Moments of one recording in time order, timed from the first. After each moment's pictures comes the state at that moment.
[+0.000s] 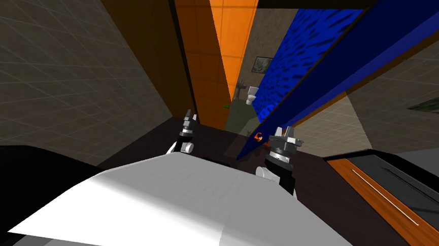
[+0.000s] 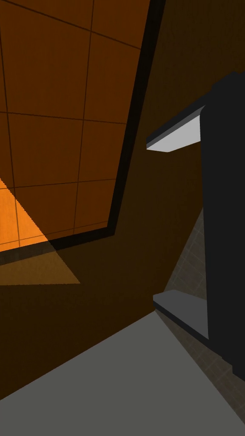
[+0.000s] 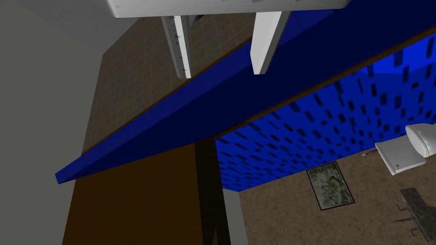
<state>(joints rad) 0.33 0.07 0.00 -1.83 0.07 -0.65 -0.04</state>
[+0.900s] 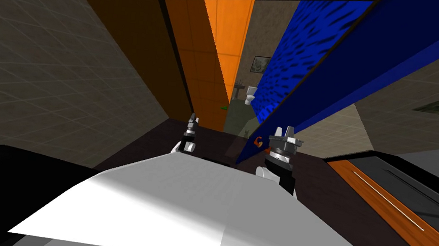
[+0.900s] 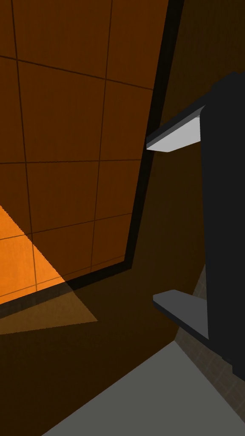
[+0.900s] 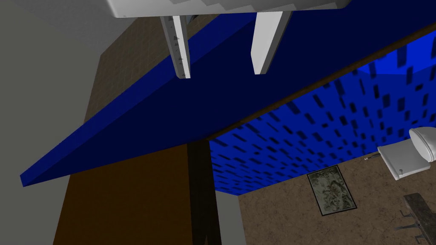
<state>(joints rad) 0.23 0.09 0.01 -1.60 0.09 -0.68 -0.07</state>
